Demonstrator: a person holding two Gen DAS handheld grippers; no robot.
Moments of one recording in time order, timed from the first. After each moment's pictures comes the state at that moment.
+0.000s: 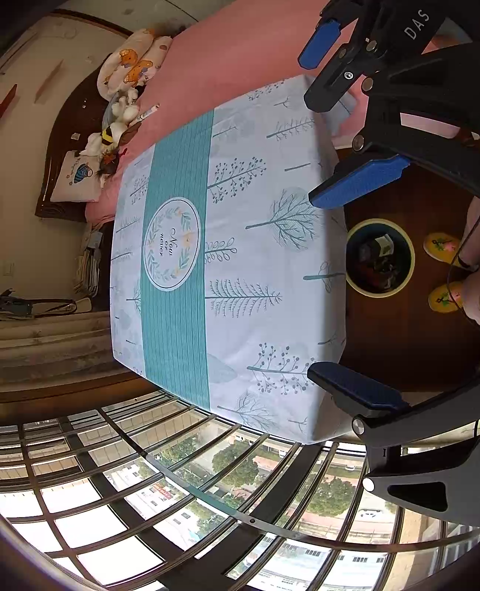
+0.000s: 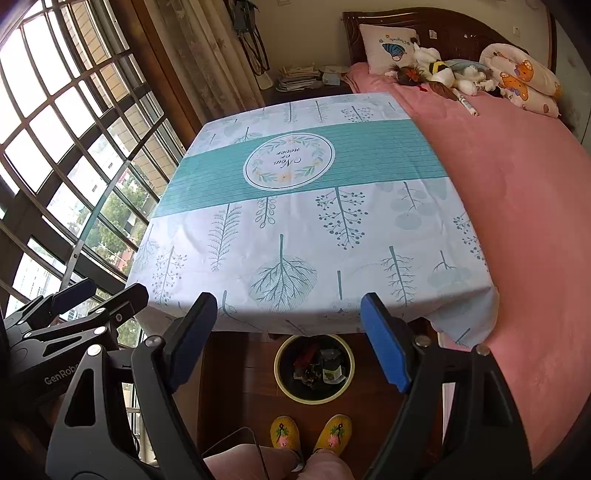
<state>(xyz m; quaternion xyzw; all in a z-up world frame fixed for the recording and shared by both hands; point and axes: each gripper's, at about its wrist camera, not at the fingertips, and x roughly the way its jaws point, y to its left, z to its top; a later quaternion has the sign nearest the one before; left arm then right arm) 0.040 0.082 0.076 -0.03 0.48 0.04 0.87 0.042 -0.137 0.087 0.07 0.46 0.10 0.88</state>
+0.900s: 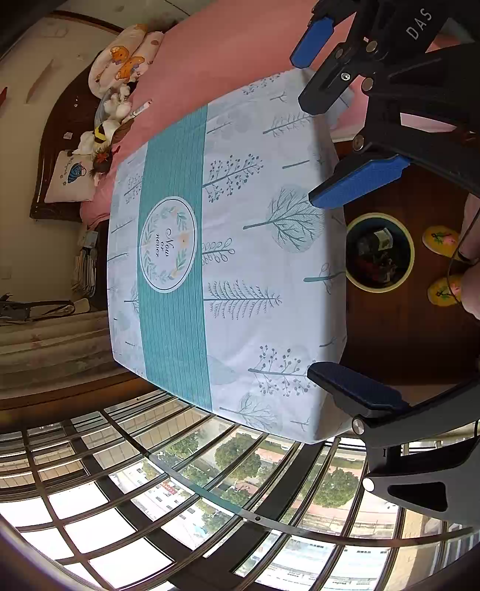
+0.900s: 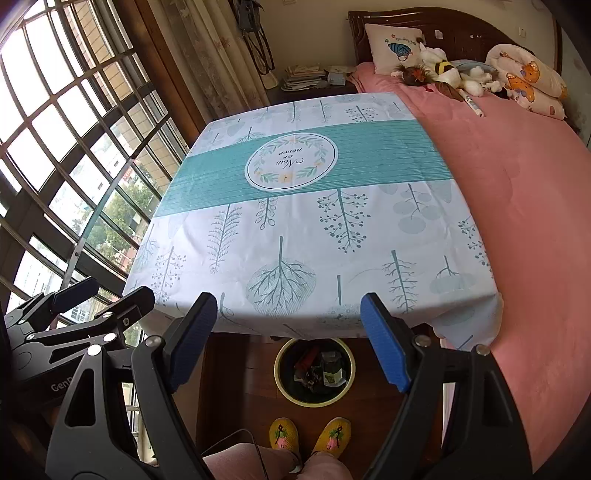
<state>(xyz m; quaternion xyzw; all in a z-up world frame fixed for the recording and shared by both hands) 0.050 0.078 0.069 -0.01 0.49 0.04 0.87 0.046 -0.134 0.083 0.07 0.46 0.11 0.88</state>
